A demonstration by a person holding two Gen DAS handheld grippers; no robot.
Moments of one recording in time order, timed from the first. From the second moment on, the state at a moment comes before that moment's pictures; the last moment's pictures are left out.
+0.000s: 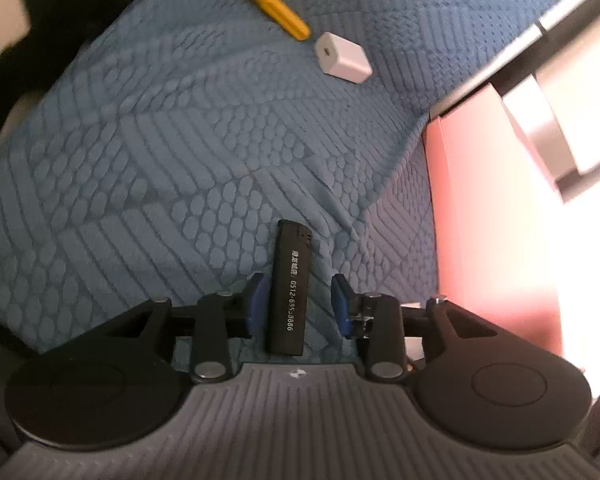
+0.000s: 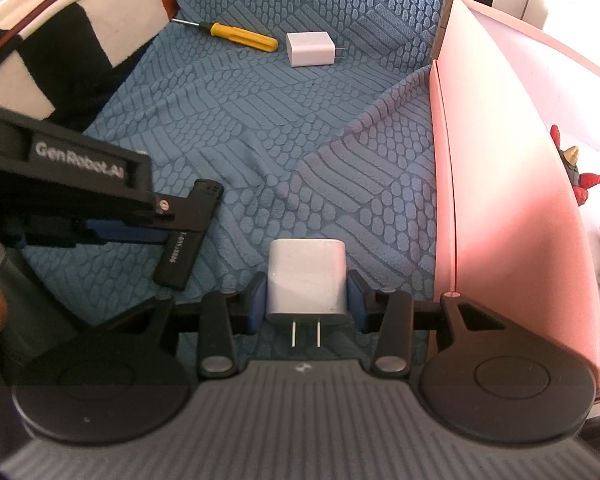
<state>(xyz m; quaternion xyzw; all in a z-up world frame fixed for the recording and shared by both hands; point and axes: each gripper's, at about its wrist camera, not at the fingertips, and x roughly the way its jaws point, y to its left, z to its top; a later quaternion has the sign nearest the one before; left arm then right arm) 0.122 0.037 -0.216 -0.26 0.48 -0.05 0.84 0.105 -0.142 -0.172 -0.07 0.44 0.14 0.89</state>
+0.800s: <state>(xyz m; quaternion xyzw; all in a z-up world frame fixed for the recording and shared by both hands) 0.125 0.018 -0.205 -0.16 0.46 -0.07 0.87 0.103 -0.146 -0.146 -0.04 0.40 0.13 0.90</state>
